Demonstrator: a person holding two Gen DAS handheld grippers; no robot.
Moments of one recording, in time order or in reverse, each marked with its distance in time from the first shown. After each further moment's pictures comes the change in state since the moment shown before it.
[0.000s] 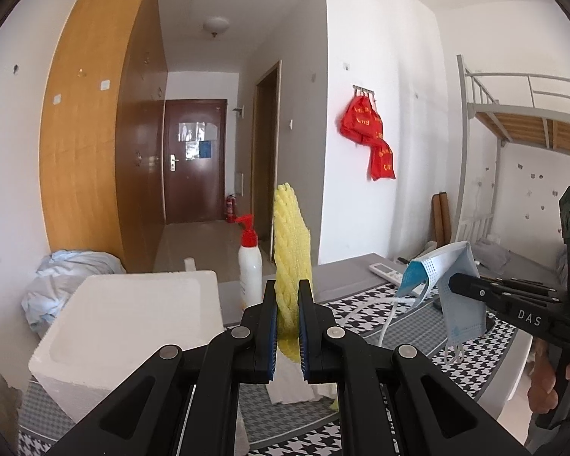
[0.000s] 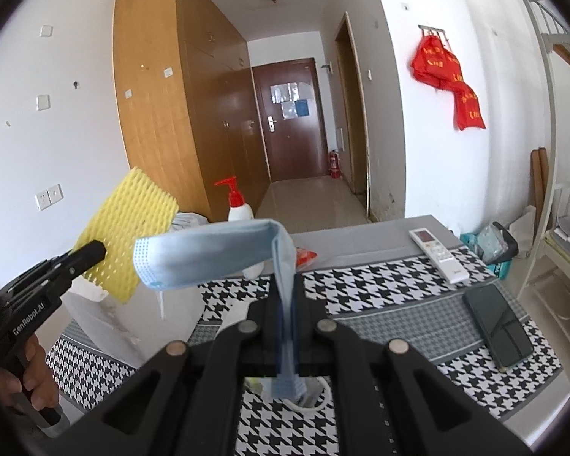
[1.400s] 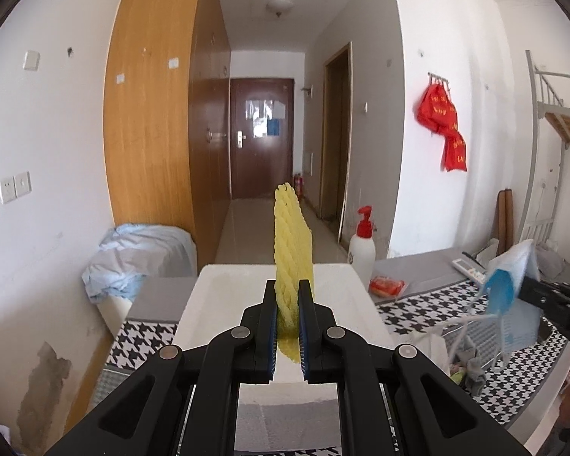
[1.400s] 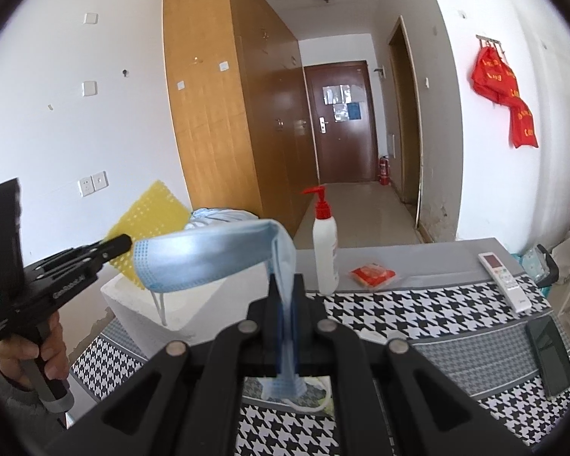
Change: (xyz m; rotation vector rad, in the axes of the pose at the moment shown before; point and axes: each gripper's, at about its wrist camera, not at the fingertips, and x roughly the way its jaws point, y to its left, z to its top) left arm -0.004 0.087 0.017 -0.073 0.109 0.250; right arm 0.022 0.072 0.017 -0.077 -0.002 0.176
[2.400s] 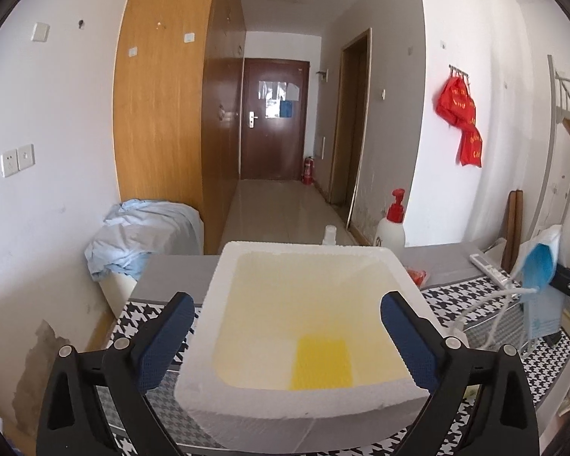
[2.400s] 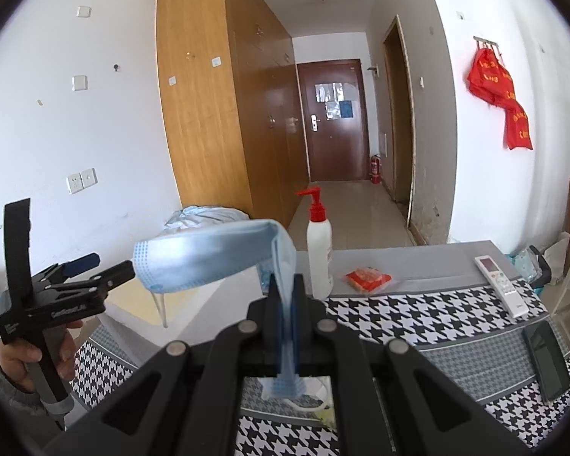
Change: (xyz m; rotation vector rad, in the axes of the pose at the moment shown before) left arm 0.019 0.034 -0.008 -0.058 0.052 0.019; right arm 0.017 0.008 0.009 -0.009 0.013 -0.041
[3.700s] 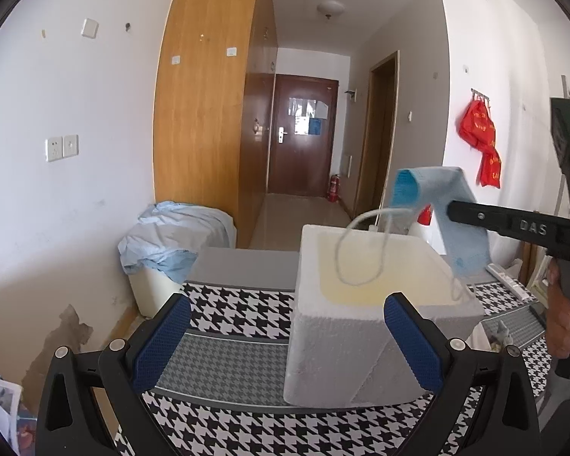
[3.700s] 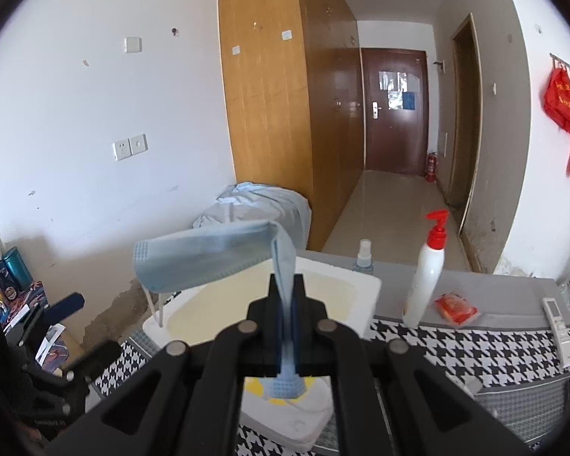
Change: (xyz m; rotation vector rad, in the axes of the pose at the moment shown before) left arm -0.061 0.054 -0.035 -0.055 -0.066 0.086; right arm 0.065 0.098 0.032 -0.133 0.096 0.176
